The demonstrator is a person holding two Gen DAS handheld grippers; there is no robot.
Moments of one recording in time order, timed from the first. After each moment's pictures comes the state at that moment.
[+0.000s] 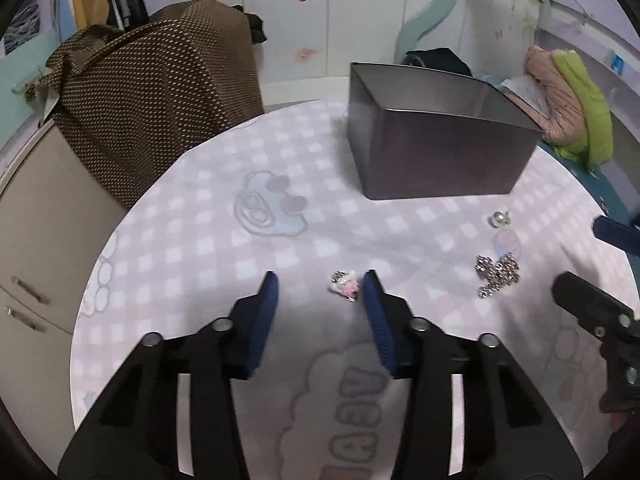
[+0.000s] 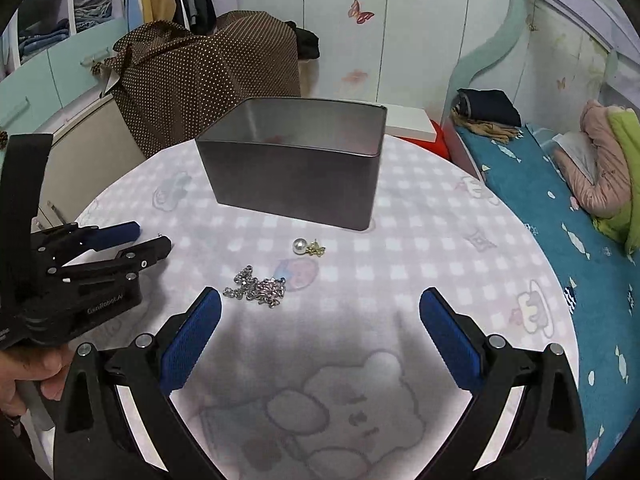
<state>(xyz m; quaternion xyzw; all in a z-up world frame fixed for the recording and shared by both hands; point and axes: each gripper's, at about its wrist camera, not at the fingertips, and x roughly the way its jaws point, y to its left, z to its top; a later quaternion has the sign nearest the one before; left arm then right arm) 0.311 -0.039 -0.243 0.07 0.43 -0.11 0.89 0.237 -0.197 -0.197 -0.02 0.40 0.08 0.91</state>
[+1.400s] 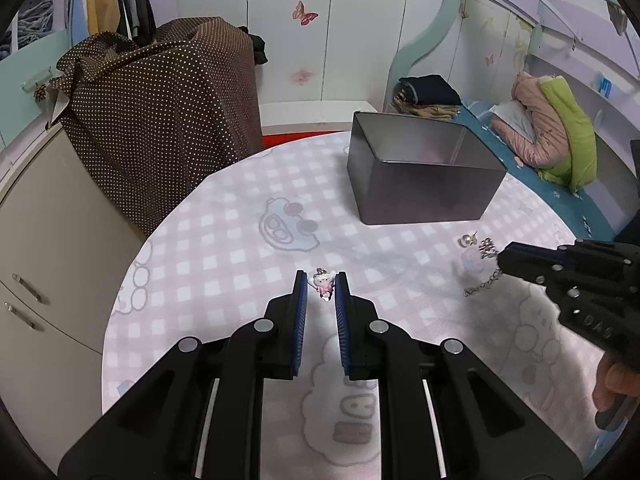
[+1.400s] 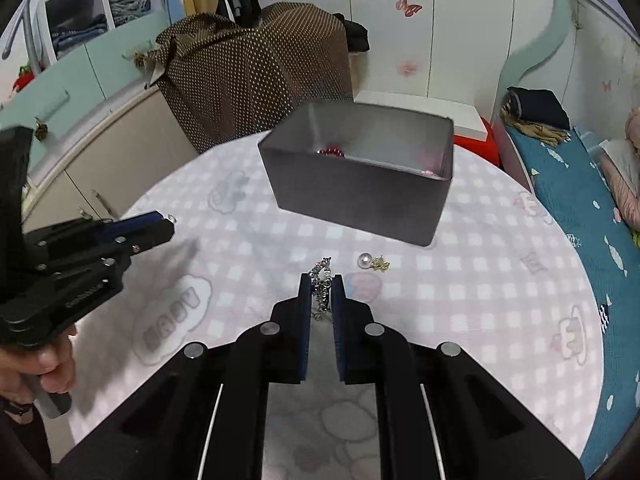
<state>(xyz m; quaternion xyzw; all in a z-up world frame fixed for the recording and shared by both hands) 0.280 -0.018 -0.199 0.03 0.40 -0.12 0.91 0.245 -0.186 -0.179 0.00 0.41 0.17 0.89</state>
